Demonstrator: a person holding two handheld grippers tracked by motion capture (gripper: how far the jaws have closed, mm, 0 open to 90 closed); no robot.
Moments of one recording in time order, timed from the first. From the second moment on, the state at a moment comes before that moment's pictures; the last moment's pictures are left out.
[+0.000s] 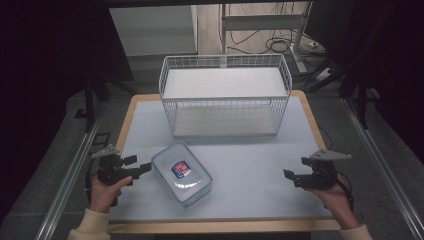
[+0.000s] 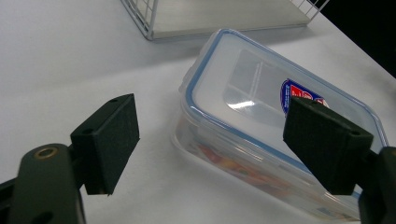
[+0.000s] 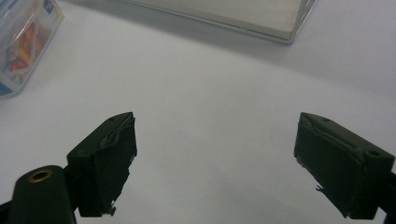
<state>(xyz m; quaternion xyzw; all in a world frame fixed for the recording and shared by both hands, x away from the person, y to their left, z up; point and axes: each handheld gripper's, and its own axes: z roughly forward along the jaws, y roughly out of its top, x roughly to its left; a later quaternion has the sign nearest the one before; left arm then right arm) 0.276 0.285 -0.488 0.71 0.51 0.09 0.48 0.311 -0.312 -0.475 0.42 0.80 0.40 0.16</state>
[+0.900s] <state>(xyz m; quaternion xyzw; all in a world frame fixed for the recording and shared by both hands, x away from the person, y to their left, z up) 0.262 0.261 -0.464 0.76 0.45 0.09 0.46 0.308 -0.306 -0.484 0.41 0.81 0.40 0.15</state>
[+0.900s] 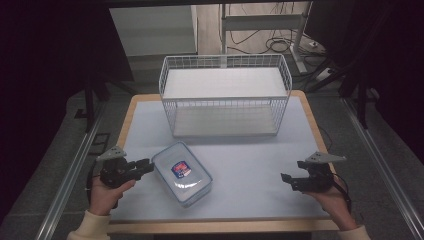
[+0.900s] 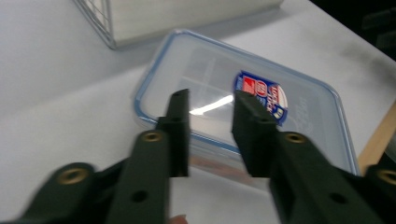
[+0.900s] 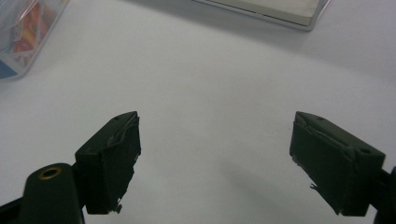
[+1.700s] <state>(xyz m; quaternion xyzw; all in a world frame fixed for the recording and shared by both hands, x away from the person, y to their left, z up) 0.225 0.228 -0.499 0.84 0.40 0.01 0.37 0.308 -0.304 -0.485 0.41 0.81 0.39 0.14</state>
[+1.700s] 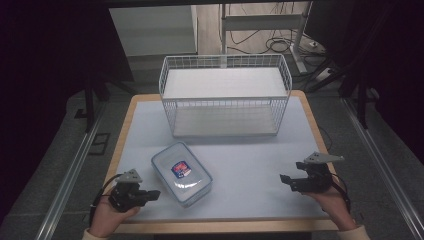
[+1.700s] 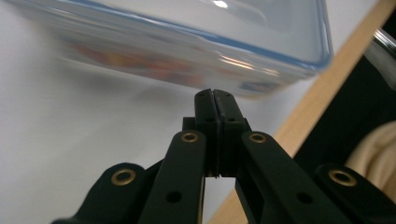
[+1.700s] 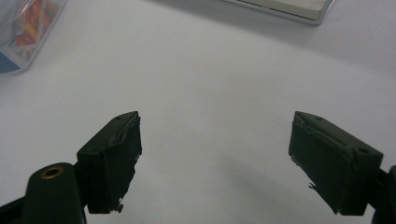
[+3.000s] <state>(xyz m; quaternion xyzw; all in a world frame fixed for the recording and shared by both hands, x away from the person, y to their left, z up) 0.242 0.137 -0.511 0.87 0.34 -0.03 0.35 0.308 -0.301 -0.485 0.40 0.82 0.39 0.14</state>
